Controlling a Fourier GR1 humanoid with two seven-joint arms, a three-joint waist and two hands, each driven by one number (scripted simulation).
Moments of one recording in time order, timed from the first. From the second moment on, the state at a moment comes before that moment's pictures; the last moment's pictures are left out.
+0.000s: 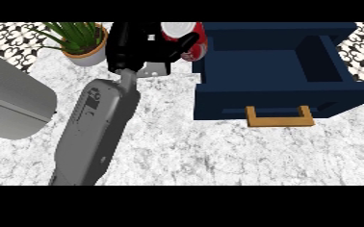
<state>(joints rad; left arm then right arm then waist) -0.77 0.00 -0.06 -1.31 0.22 0.39 0.19 0.43 -0.02 -0.71 -2.27 -0.55 0.48 0.25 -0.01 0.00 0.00</state>
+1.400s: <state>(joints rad) -1.31 0.00 -0.26 -0.71 0.56 0.61 0.02 0.41 -0.02 -0.68 -2.30 -0.55 0.47 0.28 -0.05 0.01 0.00</state>
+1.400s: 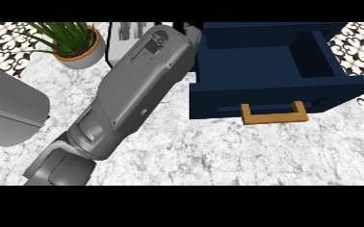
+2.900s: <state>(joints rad) -1.39 0.00 -0.59 -0.47 0.91 0.78 -0.13 0.33 -0.04 -0.65 -2.30 -0.53 0.44 0.33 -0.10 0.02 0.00</state>
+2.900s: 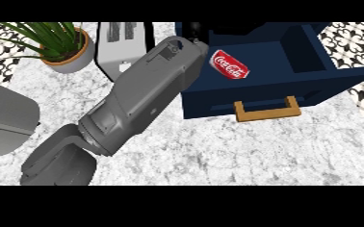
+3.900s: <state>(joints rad) -1.42 0.00 -0.60 -0.48 1.03 0.79 -0.27 0.18 -0.10 -0.58 -2.40 -0.16 0.52 0.13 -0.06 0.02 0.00</state>
